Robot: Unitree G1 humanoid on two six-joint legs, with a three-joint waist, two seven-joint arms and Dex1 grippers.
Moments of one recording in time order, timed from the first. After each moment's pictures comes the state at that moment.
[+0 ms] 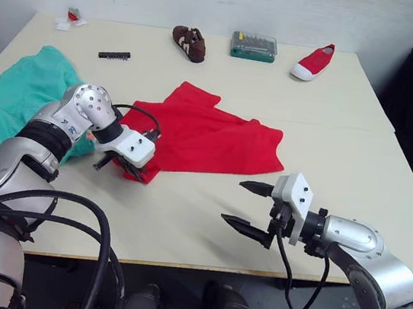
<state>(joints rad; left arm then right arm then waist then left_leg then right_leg) -1.21 0.75 -0.79 1.03 -0.08 -0.57 -1.50 -0.21 -0.65 0.07 -0.55 0.52 0.62 0.77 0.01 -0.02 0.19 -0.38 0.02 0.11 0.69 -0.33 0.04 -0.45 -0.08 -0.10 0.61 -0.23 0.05</state>
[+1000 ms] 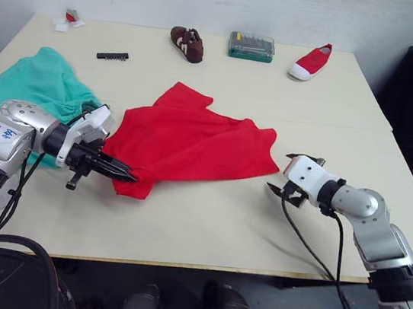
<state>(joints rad) -0.74 1.06 -0.33 0.32 -0.59 0.38 -1.50 -0.52 -0.74 0.22 0.17 -0.08 0.06 0.70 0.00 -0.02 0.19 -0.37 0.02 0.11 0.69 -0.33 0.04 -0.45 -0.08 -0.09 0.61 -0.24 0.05</state>
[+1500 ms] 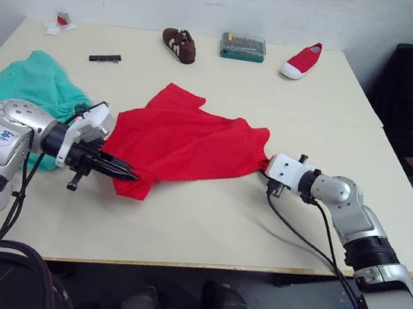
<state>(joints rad) -0.69 1.02 -0.20 0.24 -0.50 0.46 -1.50 -0.67 -0.63 0.29 0.51 -0.19 -0.20 0.72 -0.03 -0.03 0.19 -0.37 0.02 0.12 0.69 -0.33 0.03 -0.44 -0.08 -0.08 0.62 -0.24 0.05</state>
